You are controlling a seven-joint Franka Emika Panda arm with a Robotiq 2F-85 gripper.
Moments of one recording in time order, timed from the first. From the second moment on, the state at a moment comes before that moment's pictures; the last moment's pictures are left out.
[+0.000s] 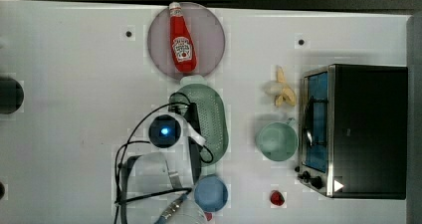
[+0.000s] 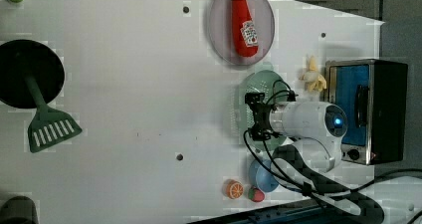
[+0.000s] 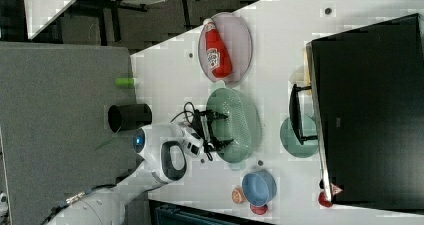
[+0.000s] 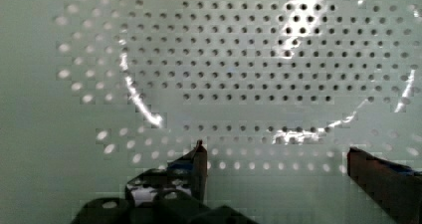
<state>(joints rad) 0.19 0.39 0.06 -2.44 -0.03 1.25 0.88</state>
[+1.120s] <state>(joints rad) 0.40 0.51 0.06 -2.24 0.13 1.12 1.07</state>
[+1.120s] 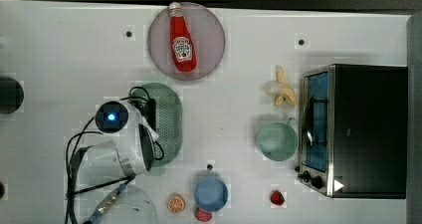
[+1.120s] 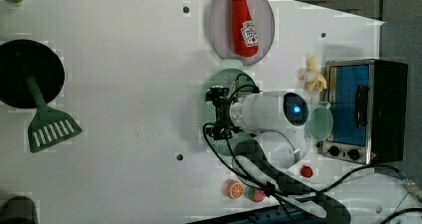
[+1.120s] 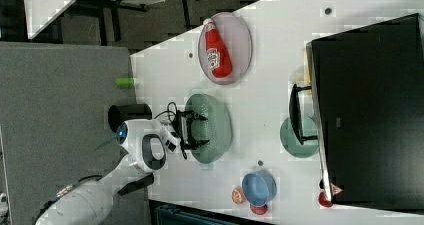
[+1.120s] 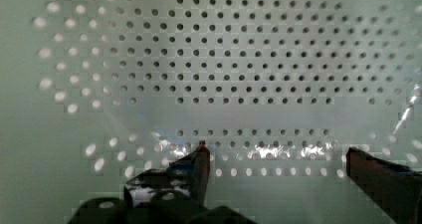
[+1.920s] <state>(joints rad) 0.56 0.58 0.03 -2.06 0.12 1.06 1.25</state>
